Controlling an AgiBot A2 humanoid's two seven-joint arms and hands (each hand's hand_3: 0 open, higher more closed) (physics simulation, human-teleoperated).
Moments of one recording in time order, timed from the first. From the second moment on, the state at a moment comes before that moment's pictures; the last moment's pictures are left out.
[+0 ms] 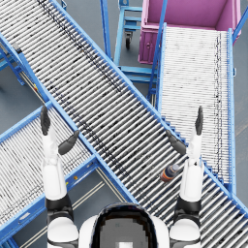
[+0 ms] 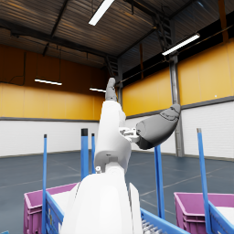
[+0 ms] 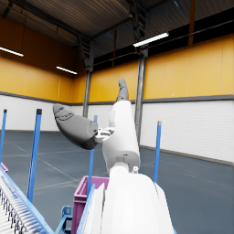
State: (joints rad) left arm 0.52 1.32 -0.11 -1.84 1.38 0.00 0.00; right arm 0.46 -1.34 -0.10 1.83 1.47 0.00 0.00
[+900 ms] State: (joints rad) left arm 0.52 1.34 -0.09 -1.84 1.38 0.00 0.00; right arm 0.44 -1.36 -0.11 1.82 1.47 0.00 0.00
